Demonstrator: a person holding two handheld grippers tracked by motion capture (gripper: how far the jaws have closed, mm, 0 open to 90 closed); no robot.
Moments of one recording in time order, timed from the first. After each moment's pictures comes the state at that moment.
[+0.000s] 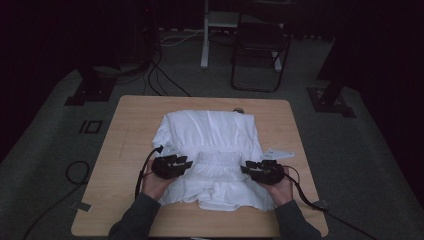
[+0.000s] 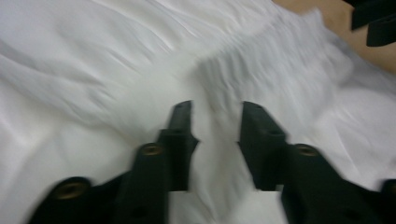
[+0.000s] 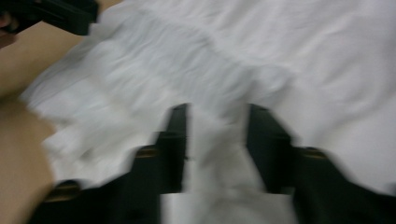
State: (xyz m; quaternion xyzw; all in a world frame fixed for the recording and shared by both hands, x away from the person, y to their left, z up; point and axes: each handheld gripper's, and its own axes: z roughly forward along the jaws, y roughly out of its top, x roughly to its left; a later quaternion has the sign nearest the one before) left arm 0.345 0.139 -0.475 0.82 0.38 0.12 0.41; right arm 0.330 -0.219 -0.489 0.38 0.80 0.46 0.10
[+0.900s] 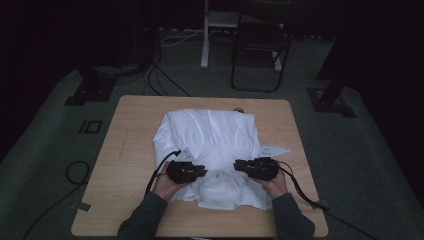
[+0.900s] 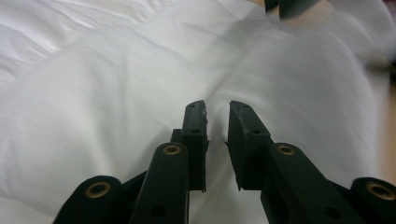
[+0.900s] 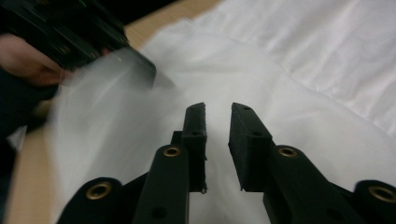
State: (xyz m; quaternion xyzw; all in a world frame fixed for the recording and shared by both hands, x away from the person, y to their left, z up) left arm 0.338 0.106 -0.494 0.86 0.28 0.05 0.43; right arm 0.350 -0.213 -0.500 0.29 0.79 0.53 0.03
